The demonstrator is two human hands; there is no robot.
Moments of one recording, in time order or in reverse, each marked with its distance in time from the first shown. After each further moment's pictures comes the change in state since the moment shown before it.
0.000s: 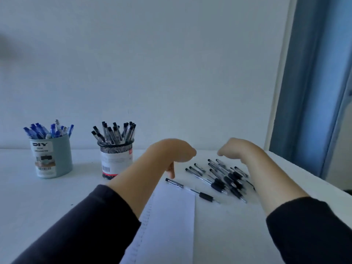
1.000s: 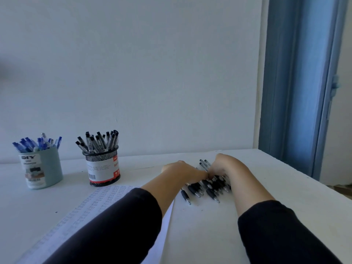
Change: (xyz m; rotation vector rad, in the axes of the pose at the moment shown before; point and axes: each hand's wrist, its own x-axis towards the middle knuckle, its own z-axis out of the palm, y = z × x) left_hand 0.027 0.056 0.066 0.071 -0.003 -0.042; right_hand 0.024 0.043 0.025 -0.090 -0.075 -0.026
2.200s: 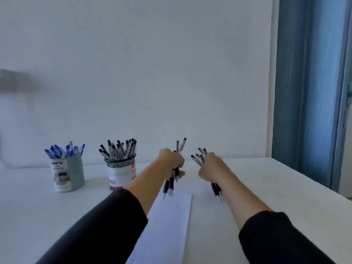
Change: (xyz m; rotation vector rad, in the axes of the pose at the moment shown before) left_hand 0.009 -0.051 -0.044 -1.032 0.170 -0.089; right_hand -0.008 -0.049 0.016 0.253 0.245 -0.170
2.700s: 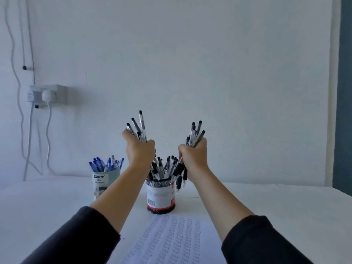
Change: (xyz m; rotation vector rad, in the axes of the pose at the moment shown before) left_hand 0.028 -0.009 -0.165 -0.299 0.671 0.450; right_hand -0.004 -0.173 0.037 1.259 0.024 -0.271
